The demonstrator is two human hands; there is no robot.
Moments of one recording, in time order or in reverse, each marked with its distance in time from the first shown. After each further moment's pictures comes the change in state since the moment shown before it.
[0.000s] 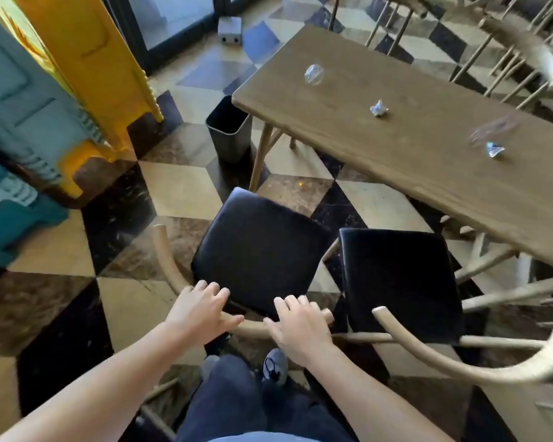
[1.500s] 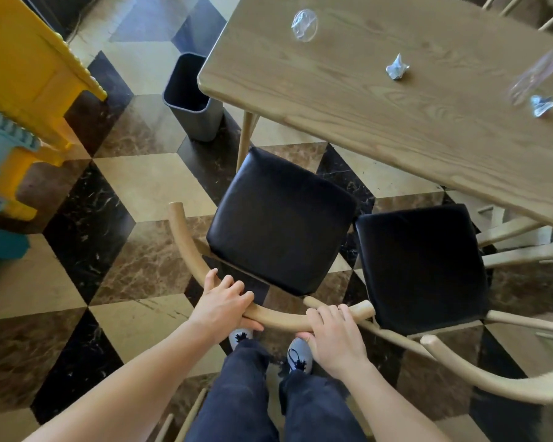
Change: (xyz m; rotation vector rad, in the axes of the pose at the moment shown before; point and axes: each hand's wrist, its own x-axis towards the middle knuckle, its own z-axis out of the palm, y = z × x) left_hand 0.178 -0.087 -0.006 0.082 -0.211 0.420; right_hand 0.110 0.027 0.043 0.023 -0.276 0.197
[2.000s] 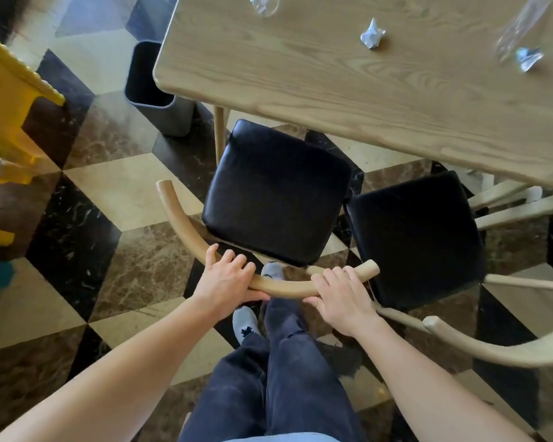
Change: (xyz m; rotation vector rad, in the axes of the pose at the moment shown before) left_hand 0.061 -0.025 -0.023 0.016 0.263 0.069; right_hand 0.052 0.031 -0.038 0.036 -0.049 0.037
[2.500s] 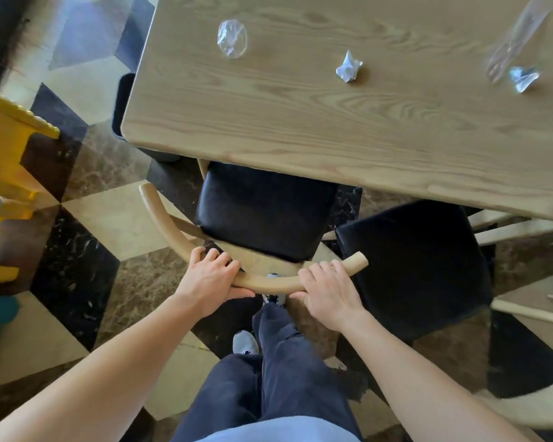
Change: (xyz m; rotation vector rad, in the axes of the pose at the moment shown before) left_hand 0.109 -0.037 -0.051 0.046 -0.135 -0.022; right_hand 0.090 0.063 -0.045 0.005 0.059 -0.039
